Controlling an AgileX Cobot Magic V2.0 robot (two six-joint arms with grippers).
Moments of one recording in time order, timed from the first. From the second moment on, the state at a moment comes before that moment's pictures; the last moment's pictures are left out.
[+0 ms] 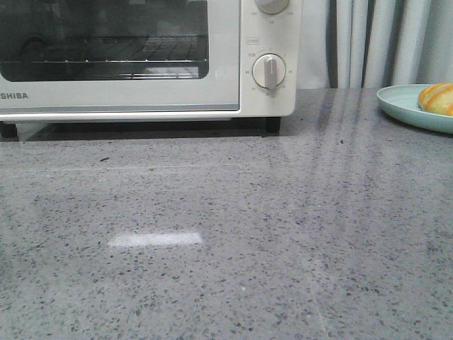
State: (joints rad) left arm -0.05 0.53 -0.61 -1.21 0.49 0.99; right arm 0.23 0.38 -0.53 0.01 0.27 -0.02
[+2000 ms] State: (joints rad) left arm -0.25 0.87 -0.44 -0.93 0.56 1.09; right arm 0.23 0.46 -0.53 0.04 0.31 -0.02
